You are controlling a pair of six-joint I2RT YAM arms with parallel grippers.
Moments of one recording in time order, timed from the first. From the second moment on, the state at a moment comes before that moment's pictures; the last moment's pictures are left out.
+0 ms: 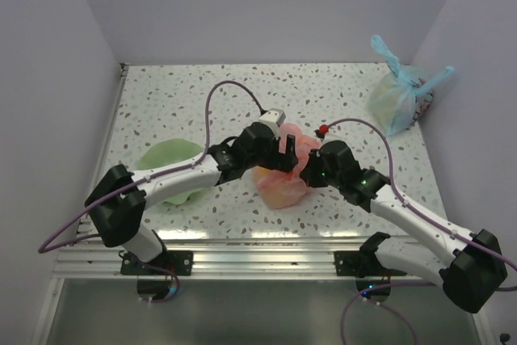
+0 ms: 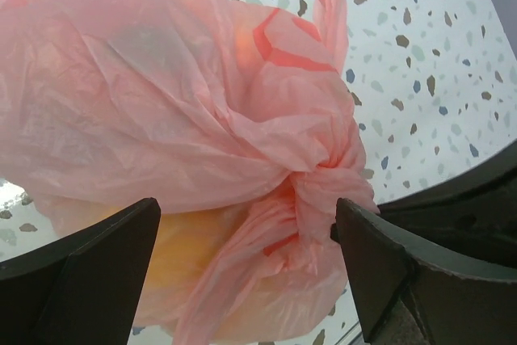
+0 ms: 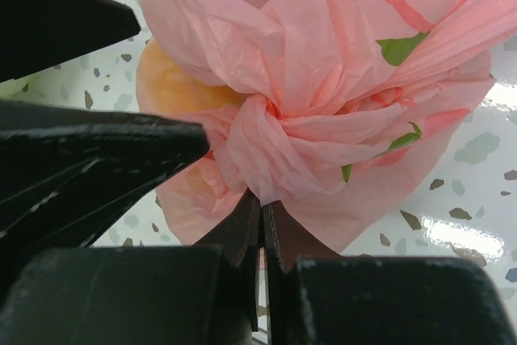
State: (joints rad) left arm -0.90 1.56 1.08 -0.09 -0.08 -0.52; right arm 0.66 1.02 0.67 -0.36 0.08 0.57
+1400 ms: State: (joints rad) left arm -0.57 1.61 1.21 -0.11 -0.09 -0.52; right arm 0.41 0.90 0.87 -0.59 0.48 0.47
